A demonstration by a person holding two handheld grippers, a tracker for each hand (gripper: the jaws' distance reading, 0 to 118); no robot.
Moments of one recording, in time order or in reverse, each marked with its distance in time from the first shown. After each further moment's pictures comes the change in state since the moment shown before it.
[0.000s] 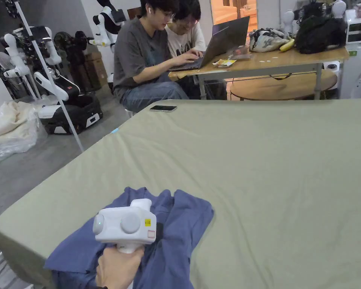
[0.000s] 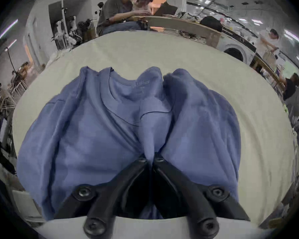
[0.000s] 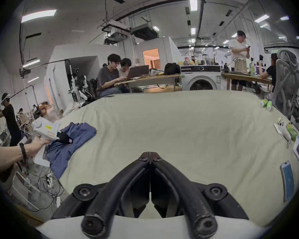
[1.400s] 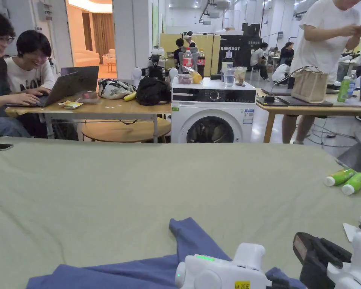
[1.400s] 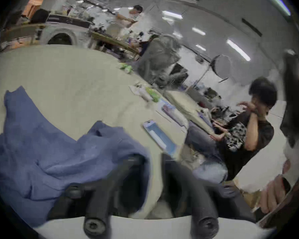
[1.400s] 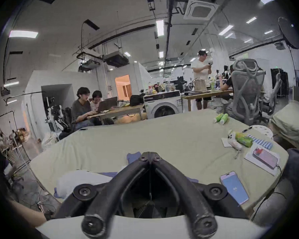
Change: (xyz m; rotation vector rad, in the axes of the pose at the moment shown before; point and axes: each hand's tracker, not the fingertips) left arm 0.509 -0.153 0.134 -0.067 -1.224 -0.494; right arm 0.095 0.043 0.167 0.248 -0.246 -0.124
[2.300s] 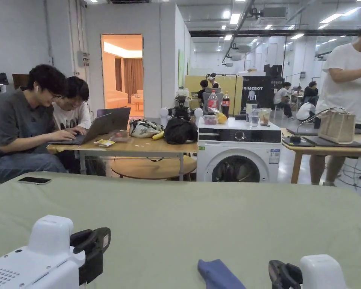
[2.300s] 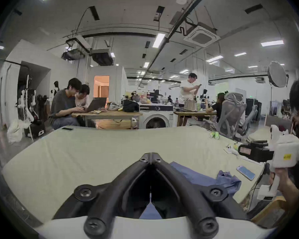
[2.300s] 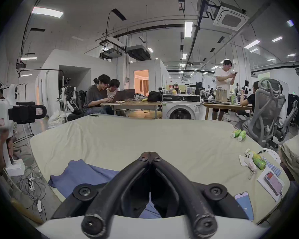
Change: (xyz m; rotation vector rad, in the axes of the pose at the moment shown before) left arm 0.025 -0.013 0.350 0.604 0.887 -0.256; right arm -0.060 -0.005 -0.055 -0.021 0.122 0.206
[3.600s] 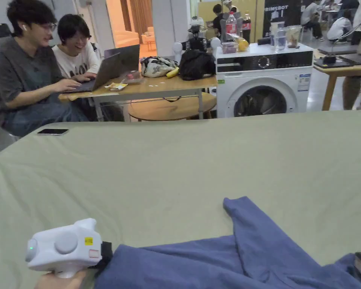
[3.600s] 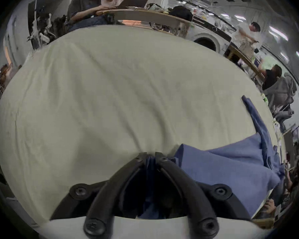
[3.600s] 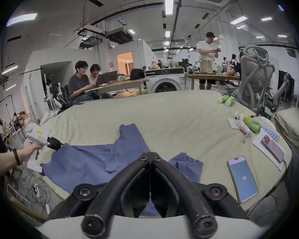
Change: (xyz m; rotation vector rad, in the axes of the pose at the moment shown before) left arm -0.143 -0.165 -0.186 -0.802 0.241 0.326; right arm 0.066 -0.062 0.005 -0.197 -0.108 -0.152
